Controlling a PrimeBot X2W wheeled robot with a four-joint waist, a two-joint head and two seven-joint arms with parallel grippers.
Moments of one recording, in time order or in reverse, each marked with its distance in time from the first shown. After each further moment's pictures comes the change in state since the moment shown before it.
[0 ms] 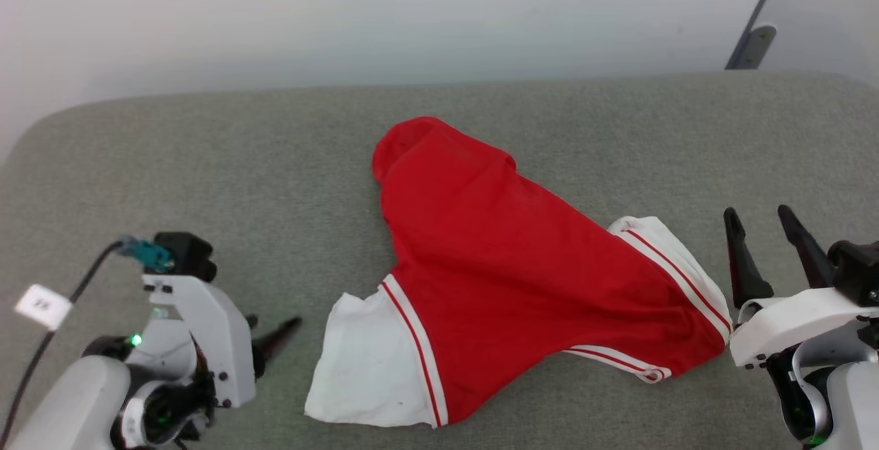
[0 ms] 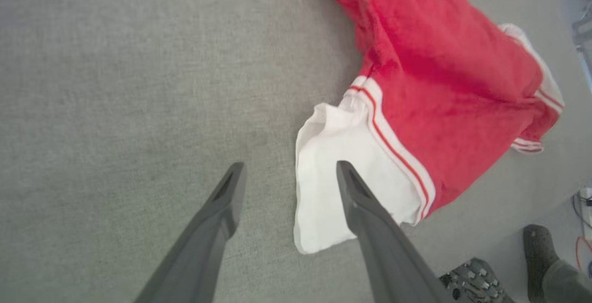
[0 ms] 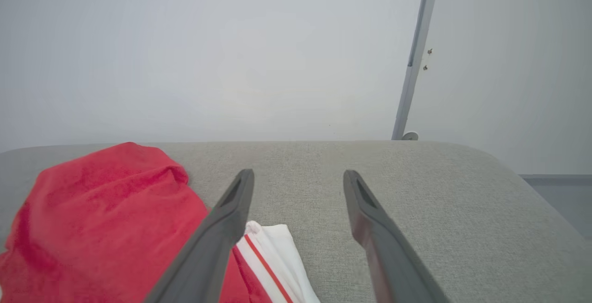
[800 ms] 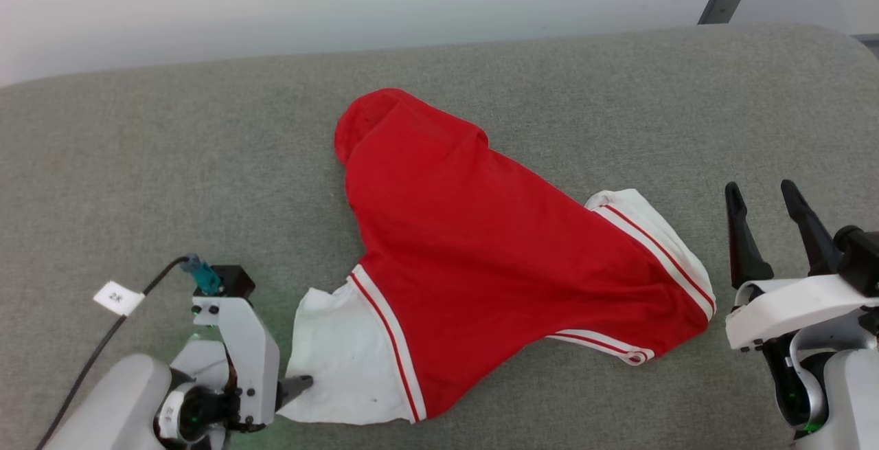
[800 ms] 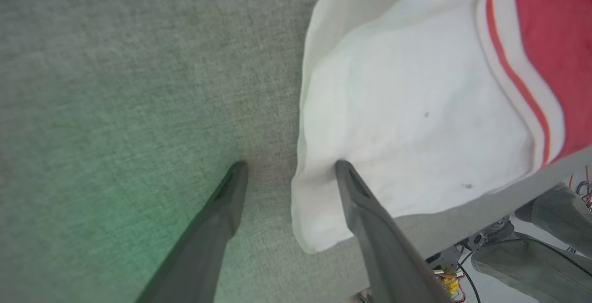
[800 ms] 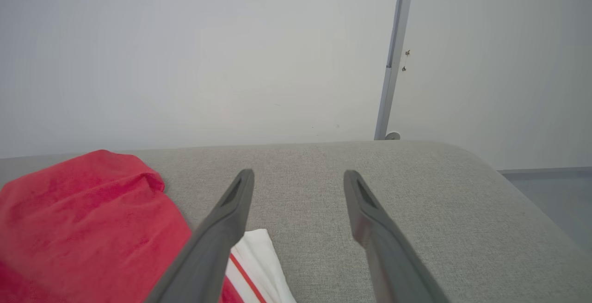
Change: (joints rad) left arm -0.082 -0.044 -0.141 0.252 0.022 0.028 0.179; right arm -0.018 0.044 -0.027 -0.055 -0.028 0.000 -0.031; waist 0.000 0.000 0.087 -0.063
